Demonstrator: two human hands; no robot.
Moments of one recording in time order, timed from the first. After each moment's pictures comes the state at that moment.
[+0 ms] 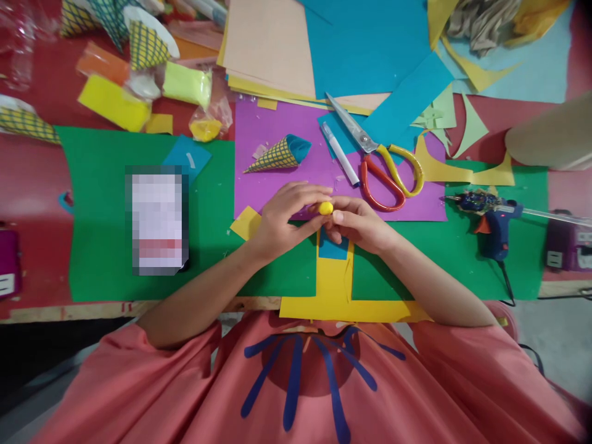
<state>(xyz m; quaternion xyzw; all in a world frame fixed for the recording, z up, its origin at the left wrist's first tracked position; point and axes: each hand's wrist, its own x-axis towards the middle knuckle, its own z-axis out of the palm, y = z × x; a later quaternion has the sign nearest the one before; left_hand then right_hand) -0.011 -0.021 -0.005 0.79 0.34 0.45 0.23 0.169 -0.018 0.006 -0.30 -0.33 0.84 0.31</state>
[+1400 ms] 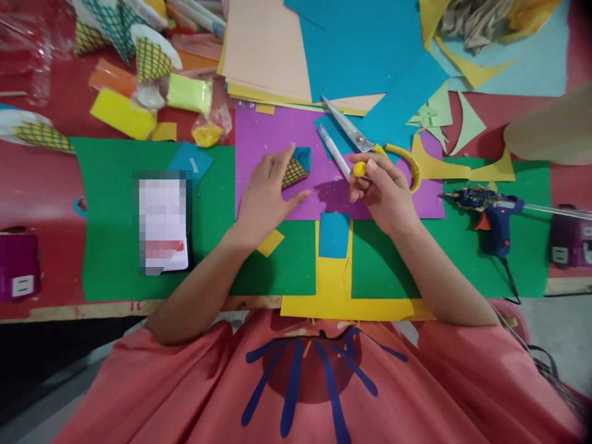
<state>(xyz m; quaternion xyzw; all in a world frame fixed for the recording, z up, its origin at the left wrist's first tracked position) -0.034 0.009 -0.012 0.76 0.55 0.28 0.21 0.193 0.007 0.012 -0.40 -0.39 0.67 0.49</state>
